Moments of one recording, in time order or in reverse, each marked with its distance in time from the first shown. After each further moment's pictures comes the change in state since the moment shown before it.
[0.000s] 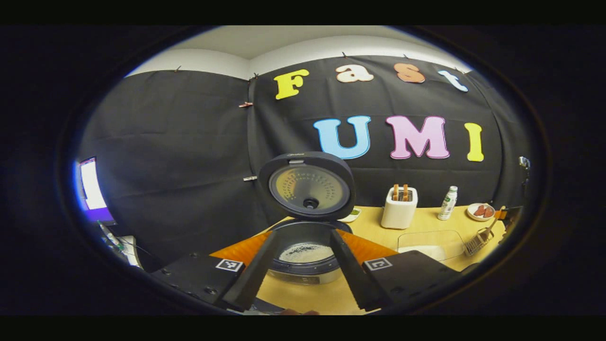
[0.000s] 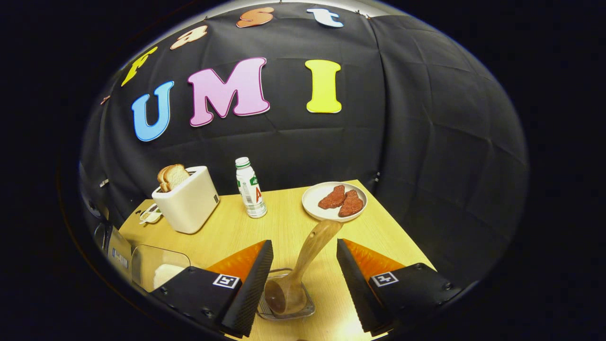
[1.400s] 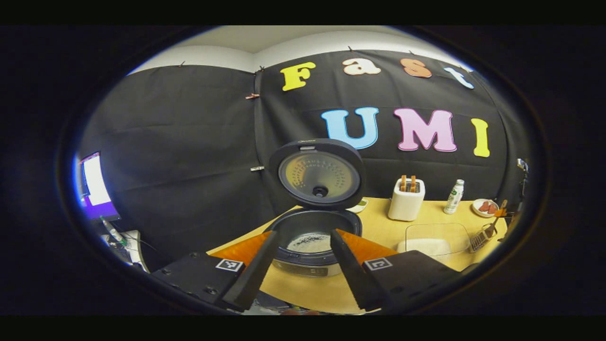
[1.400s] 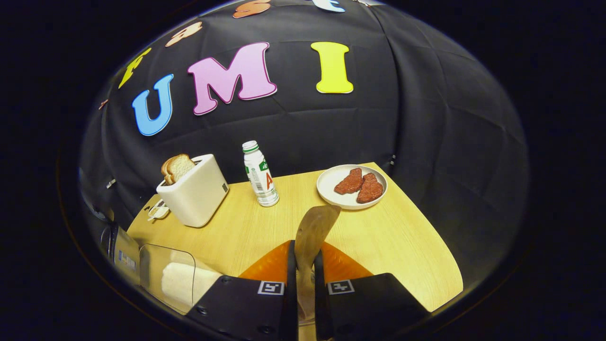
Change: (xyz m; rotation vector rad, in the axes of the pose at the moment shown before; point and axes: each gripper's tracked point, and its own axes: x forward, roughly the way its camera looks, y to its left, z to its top) left arm 0.001 0.013 -0.025 -0.016 0.067 0.021; right arm 0.011 0.022 -0.013 0.016 0.105 0.082
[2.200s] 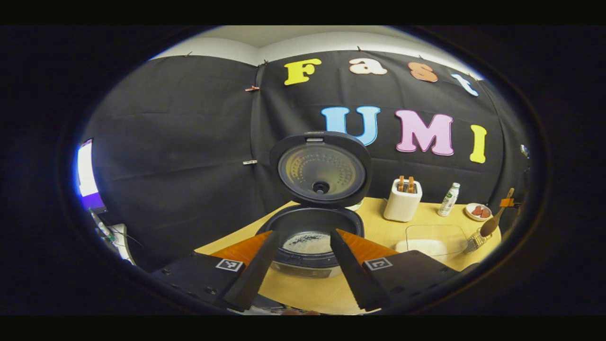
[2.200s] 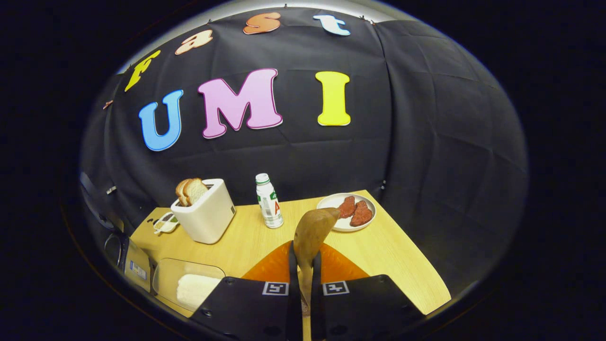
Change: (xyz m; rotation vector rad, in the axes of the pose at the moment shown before) left arm 0.022 0.019 -0.009 -0.064 0.014 -0.070; right arm -0.066 0.028 0.064 -0.009 -0.163 -0.049
